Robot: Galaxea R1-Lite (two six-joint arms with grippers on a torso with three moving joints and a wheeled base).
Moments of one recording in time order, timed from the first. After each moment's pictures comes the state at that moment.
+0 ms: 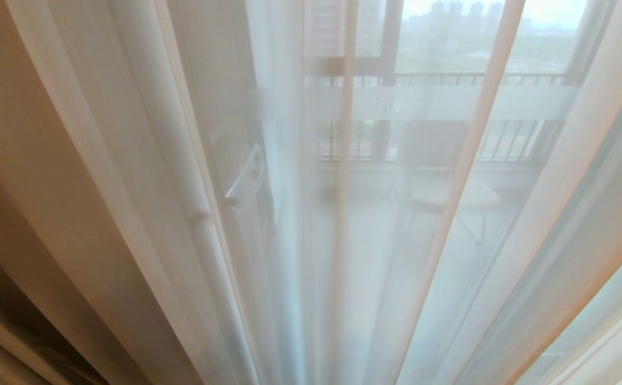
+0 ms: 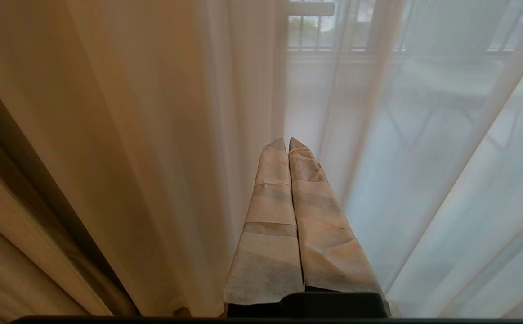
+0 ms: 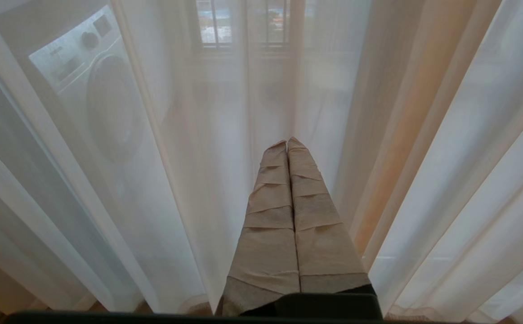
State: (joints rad) left arm -0.01 0.00 0.00 -0.01 -0.01 0.00; right arm 0.01 0.00 0.00 -0.01 -0.01 0.02
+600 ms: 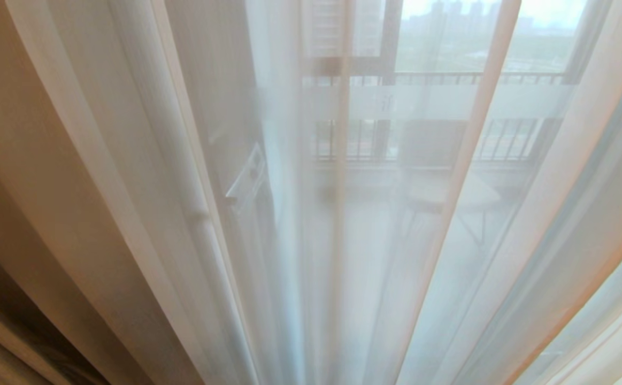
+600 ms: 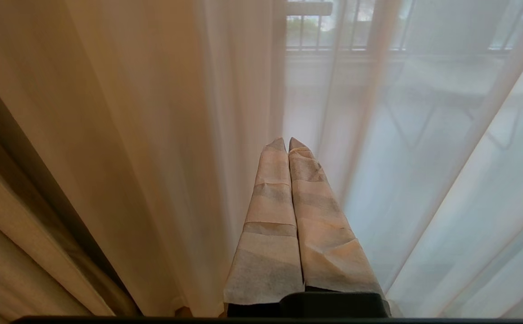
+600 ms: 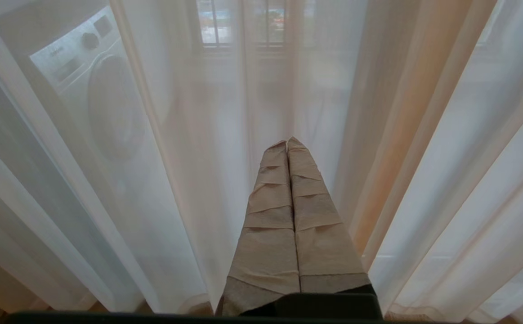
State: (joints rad) left arm -0.01 0.00 0.00 0.00 -0.01 0.00; right arm 0.01 0.00 0.00 -0.01 -0.01 0.02
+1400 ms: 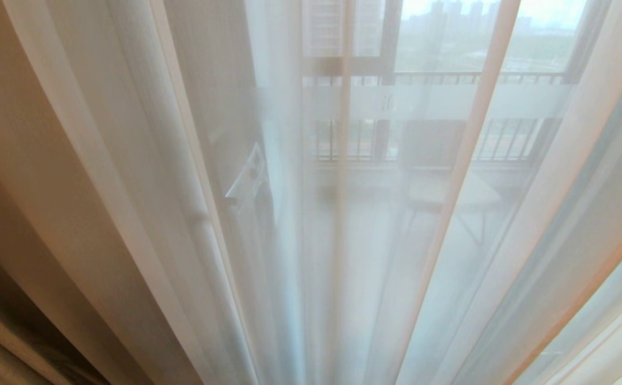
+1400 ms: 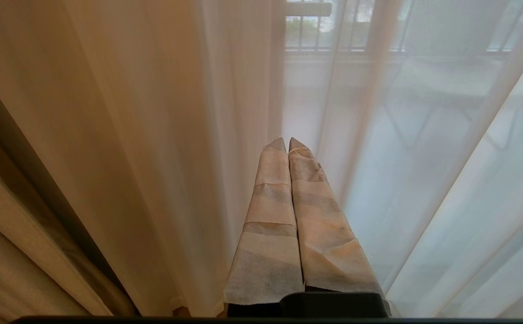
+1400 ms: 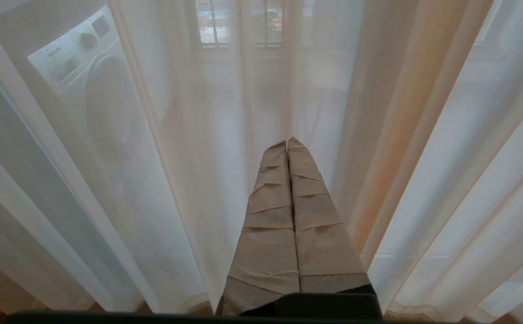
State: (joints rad) left arm -0.01 0.00 0.00 0.00 -0.01 -0.01; right arm 0.01 0.00 0.00 -0.01 -0.01 0.02
